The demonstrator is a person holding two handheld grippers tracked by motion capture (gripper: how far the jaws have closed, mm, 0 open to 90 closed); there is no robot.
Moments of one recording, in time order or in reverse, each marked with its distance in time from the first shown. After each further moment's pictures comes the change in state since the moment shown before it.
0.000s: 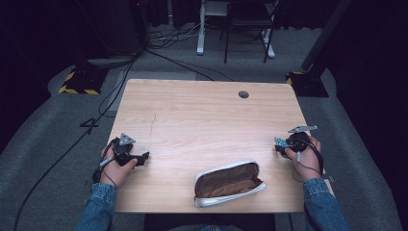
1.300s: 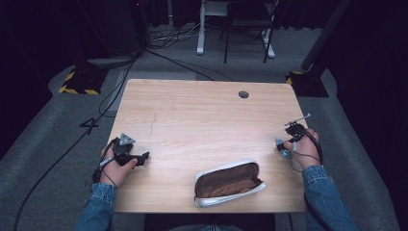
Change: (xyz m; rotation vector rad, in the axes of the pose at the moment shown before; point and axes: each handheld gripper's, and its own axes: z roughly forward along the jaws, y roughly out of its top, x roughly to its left) left arm 0.000 0.000 0.000 0.000 -0.002 -0.001; right arm -0.004 0.030 0.001 0.275 0.009 0.105
